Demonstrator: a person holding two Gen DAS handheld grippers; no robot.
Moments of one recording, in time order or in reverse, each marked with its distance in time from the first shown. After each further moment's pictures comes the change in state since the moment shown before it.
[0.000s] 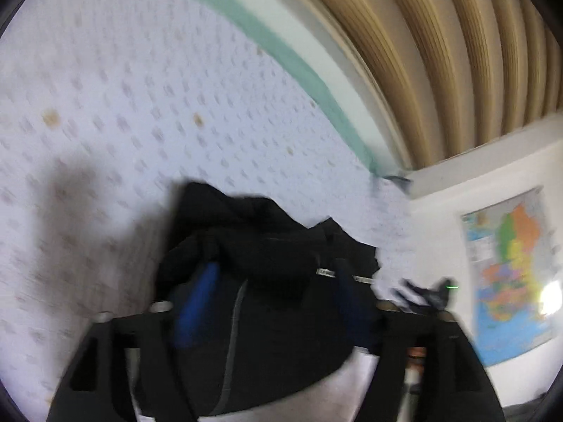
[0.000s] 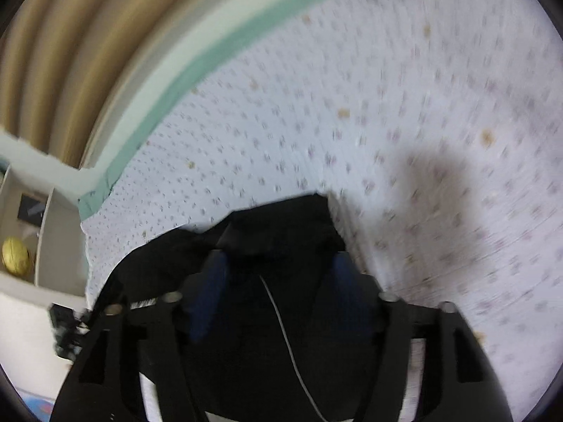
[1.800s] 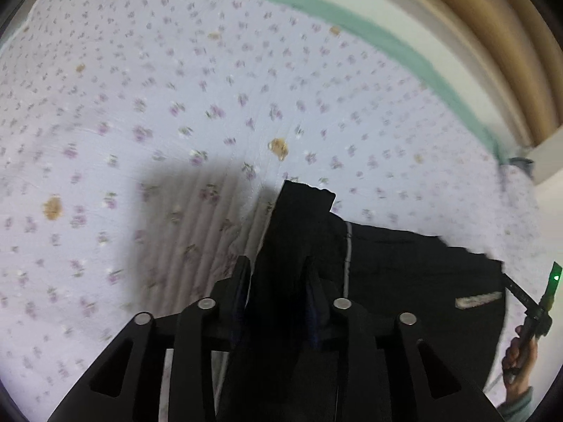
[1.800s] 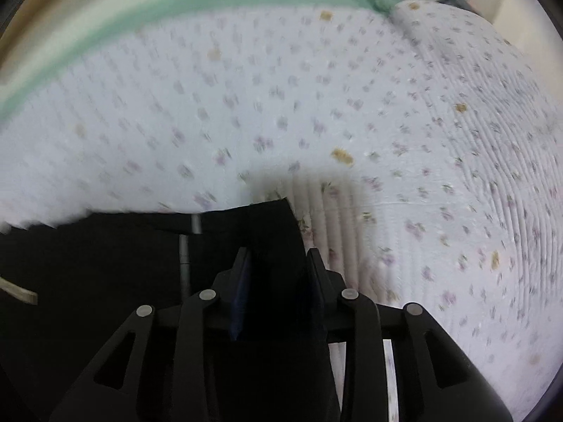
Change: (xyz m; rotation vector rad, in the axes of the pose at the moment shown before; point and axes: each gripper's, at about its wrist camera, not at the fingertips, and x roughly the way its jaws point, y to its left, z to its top) left arm 0.115 0.024 0.061 0.092 0.025 0.420; right arm 0.126 0.029 0.038 -0.256 -0.061 -0.394
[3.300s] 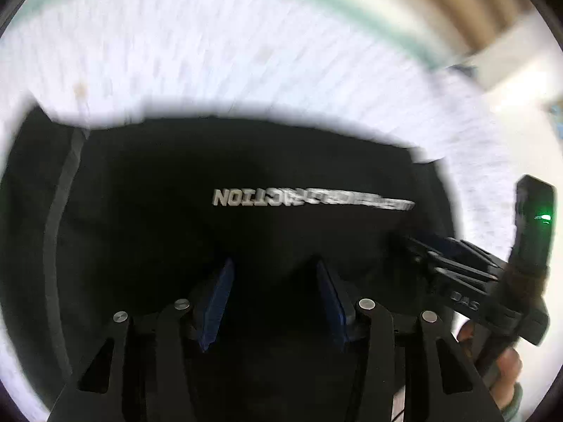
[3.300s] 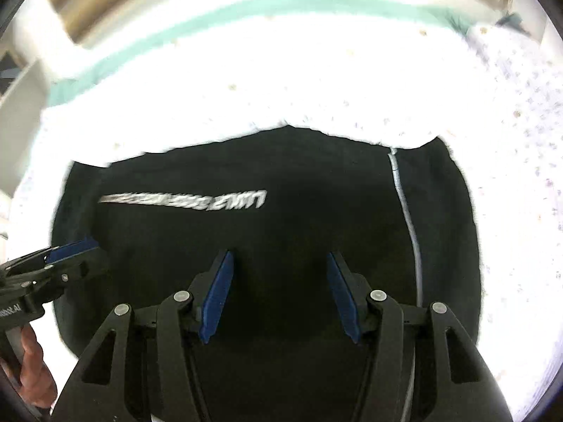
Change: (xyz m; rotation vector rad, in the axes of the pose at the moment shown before) left arm 0.058 -0.151 -0.080 0.182 0.237 -0.121; right arm 0.004 0.118 -0.060 -0.126 0.200 0.194
